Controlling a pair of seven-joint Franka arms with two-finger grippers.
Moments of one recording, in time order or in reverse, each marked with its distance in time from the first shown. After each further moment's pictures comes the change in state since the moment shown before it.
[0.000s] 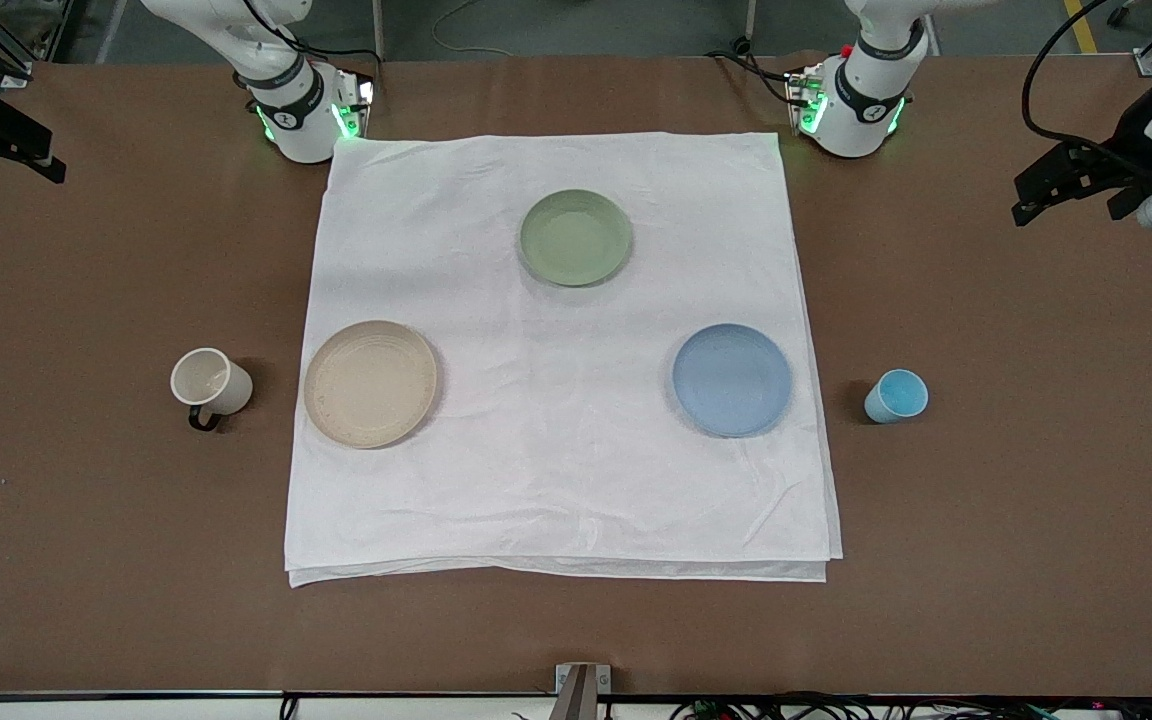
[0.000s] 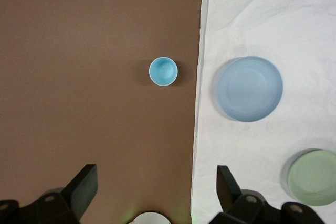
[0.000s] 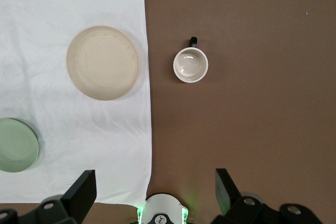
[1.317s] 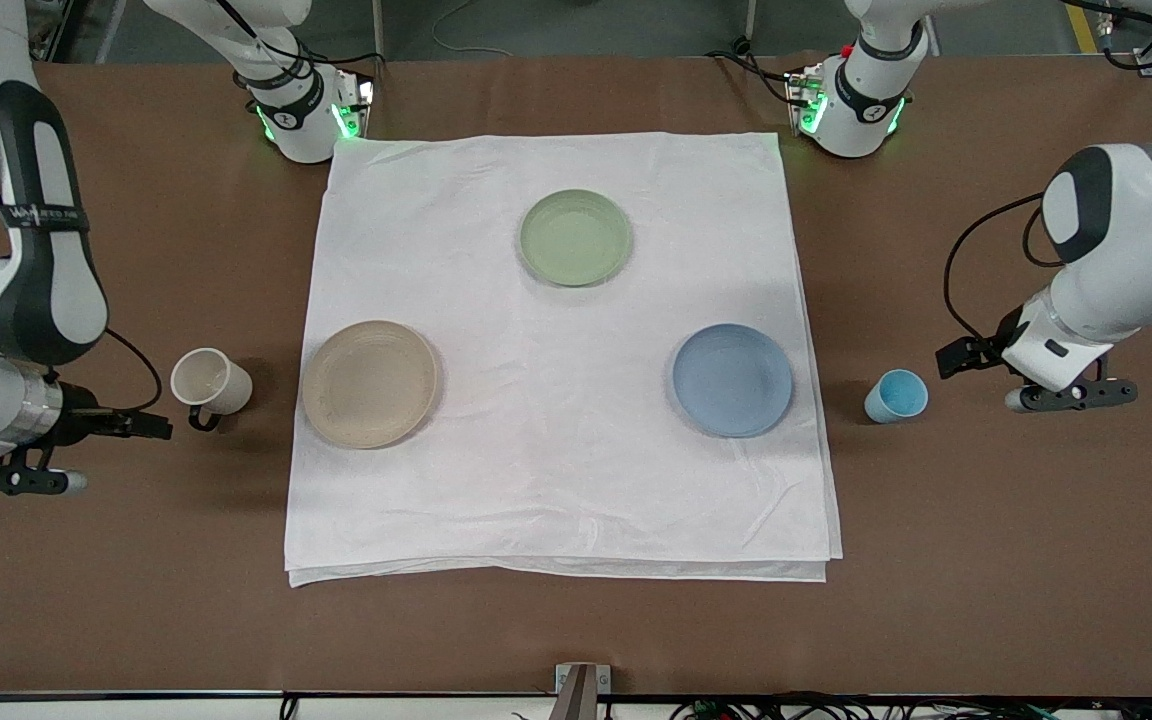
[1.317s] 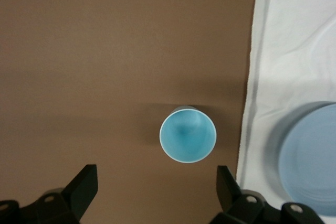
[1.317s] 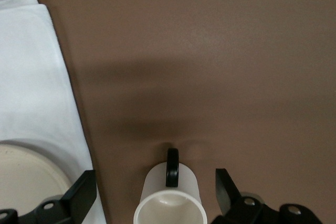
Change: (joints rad) left arm 0.079 0.215 0.017 -0.529 0.048 0.788 0.049; right arm -0.079 0.628 -0.006 -0.081 0.004 0.737 0.012
